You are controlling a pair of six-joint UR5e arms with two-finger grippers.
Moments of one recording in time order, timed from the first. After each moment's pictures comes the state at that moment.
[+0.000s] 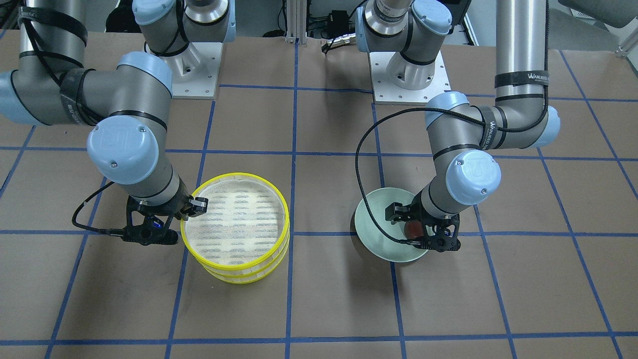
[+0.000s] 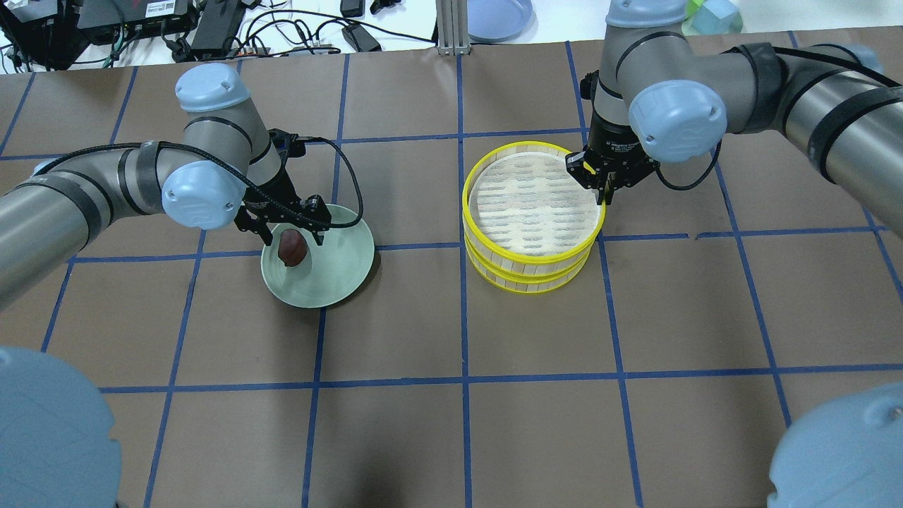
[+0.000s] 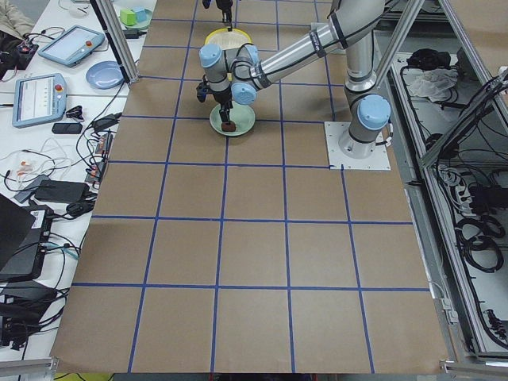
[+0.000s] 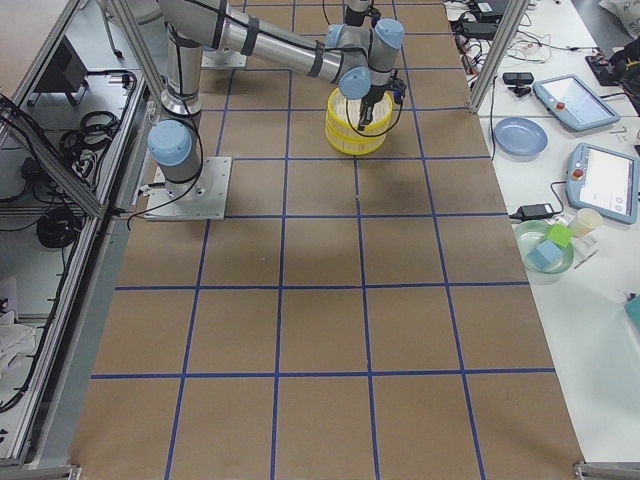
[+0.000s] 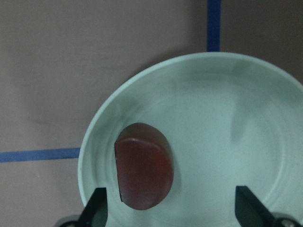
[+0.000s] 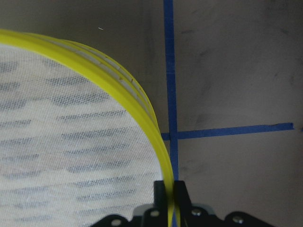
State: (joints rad) left arm -1.50 -1.97 -1.80 -1.11 1.58 0.12; right arm 1.62 -1.22 1.63 -1.84 -1.62 0.11
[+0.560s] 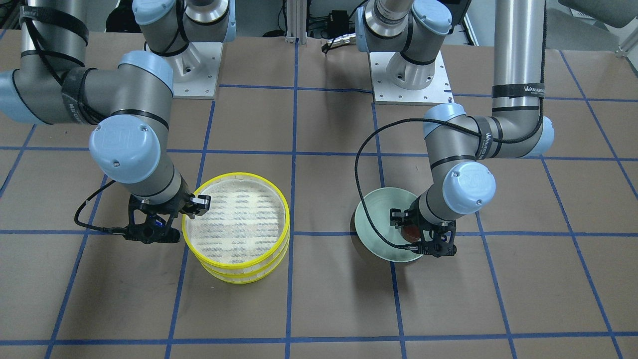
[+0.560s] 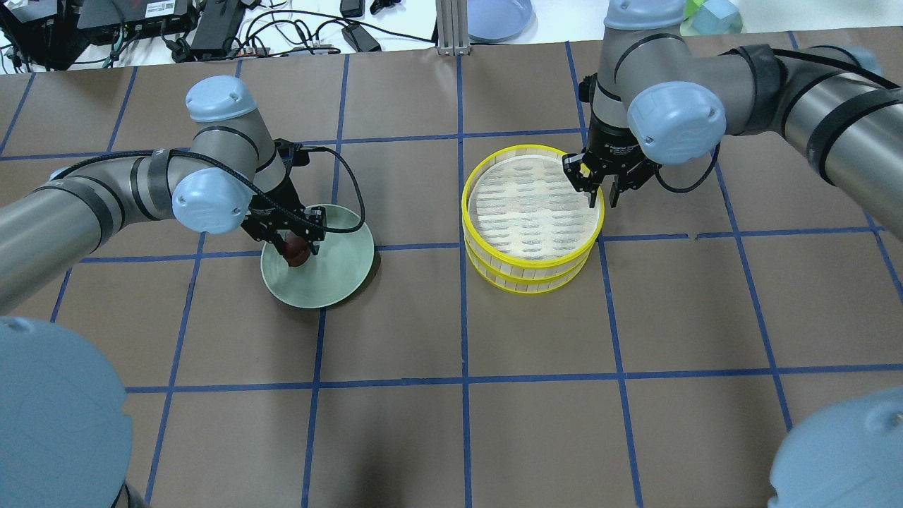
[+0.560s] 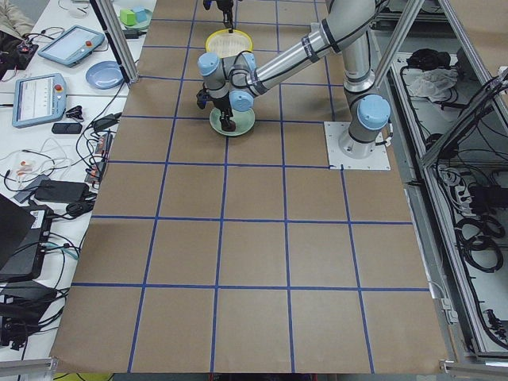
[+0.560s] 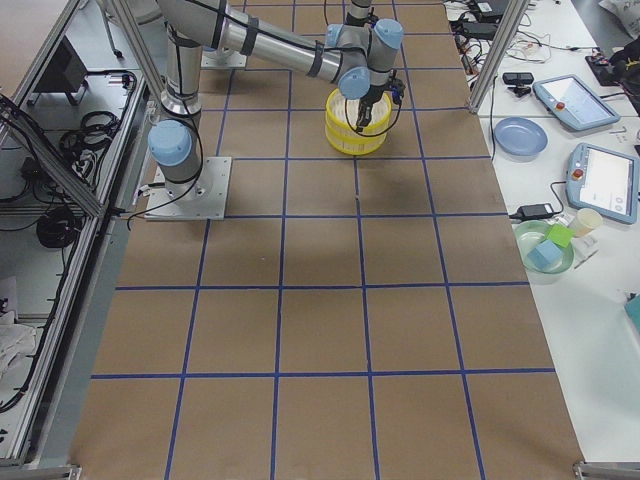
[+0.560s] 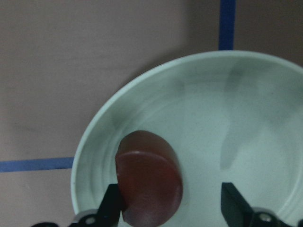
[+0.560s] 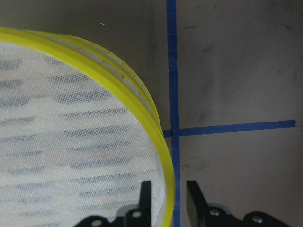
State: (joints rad) left arm -1.50 -2.00 -1.80 -1.10 1.58 0.12; right arm 1.62 -1.23 1.62 -1.83 -1.62 0.11
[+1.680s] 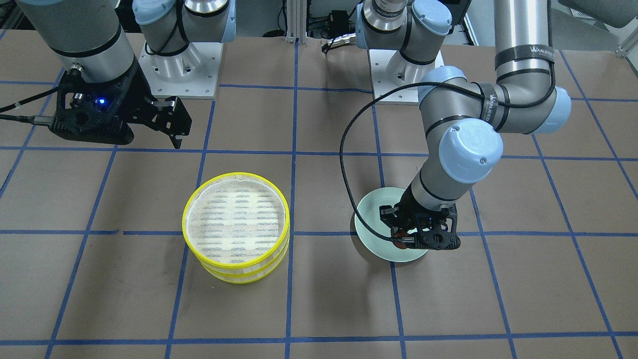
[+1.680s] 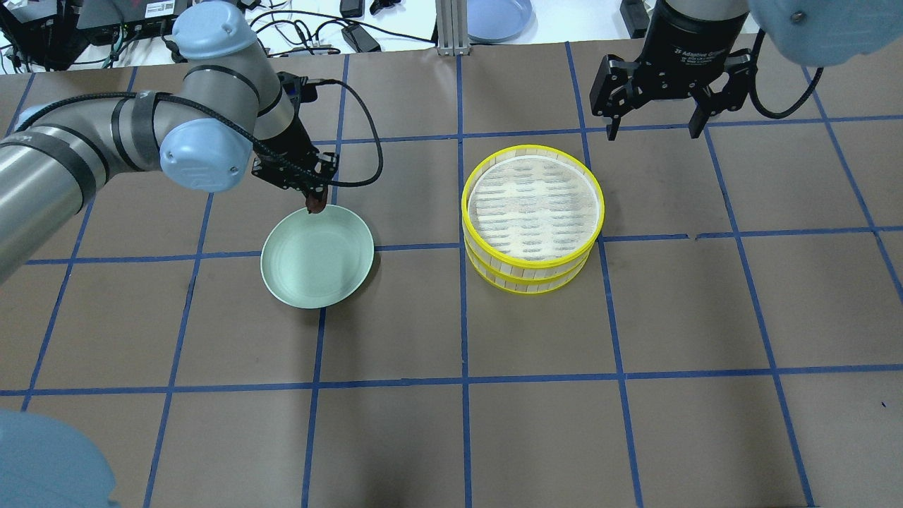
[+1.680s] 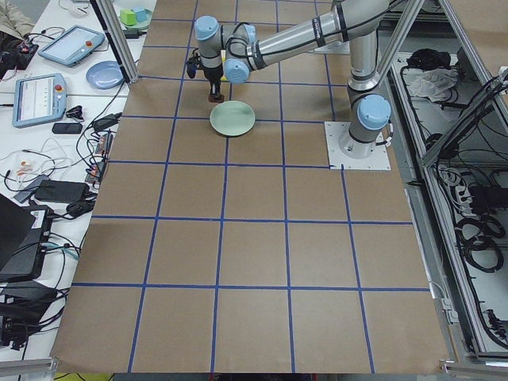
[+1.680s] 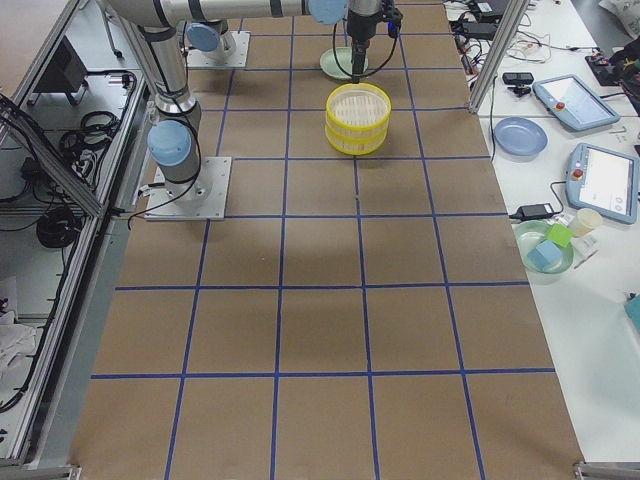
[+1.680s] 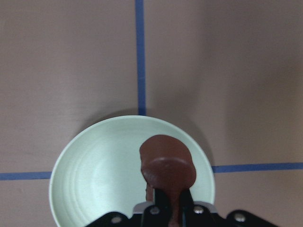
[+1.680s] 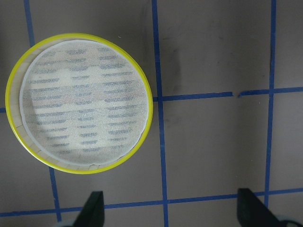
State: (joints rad) left arm -1.61 -1.91 -1.63 -1.17 1.53 -0.04; right arm 1.61 -1.46 1.43 -1.51 -1.61 0.10
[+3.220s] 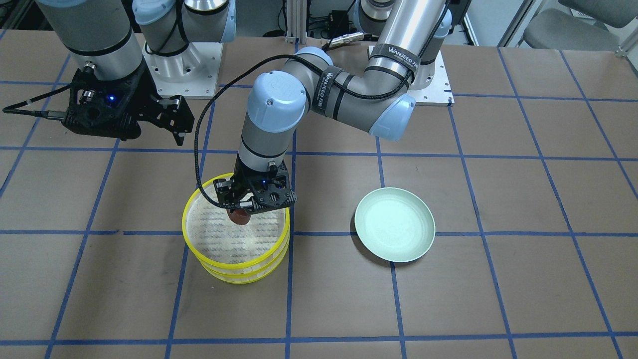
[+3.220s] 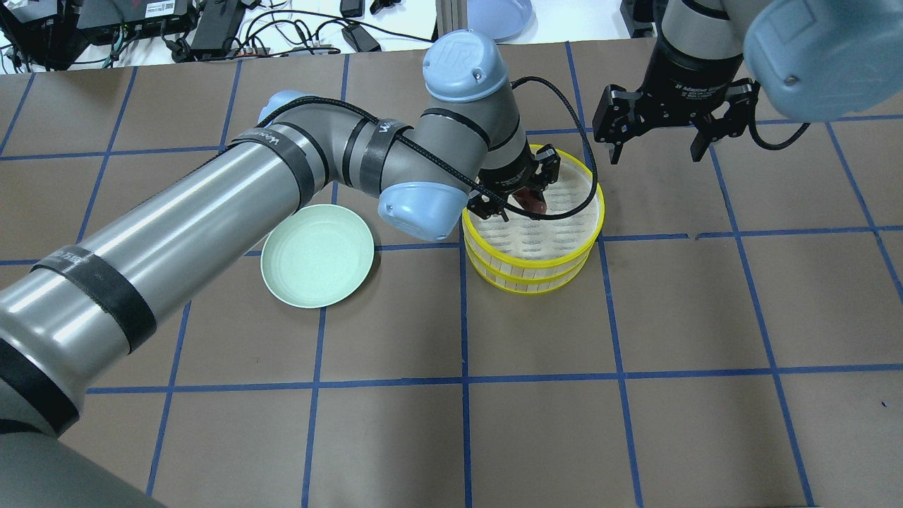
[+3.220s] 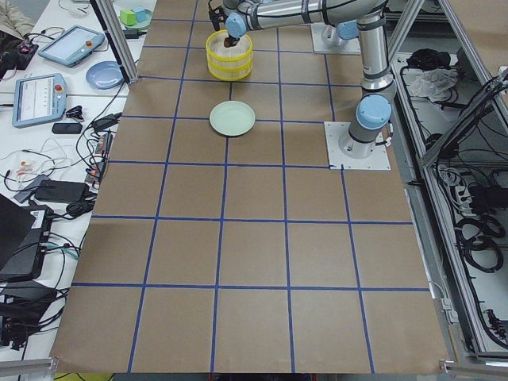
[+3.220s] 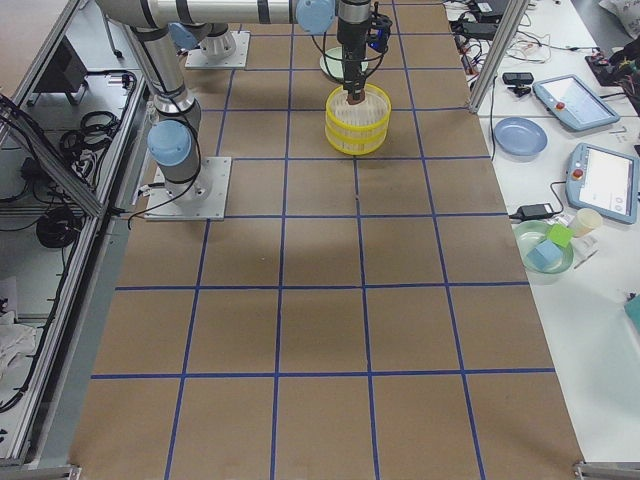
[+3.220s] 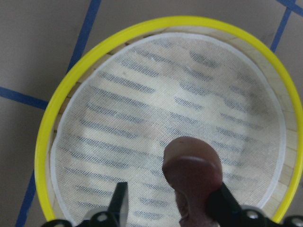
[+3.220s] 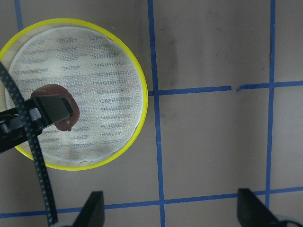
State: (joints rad) left arm -2.02 -2.04 -1.53 -0.97 1.37 -0.84; right arm 1.61 -1.52 1.54 -1.58 -1.62 0.10
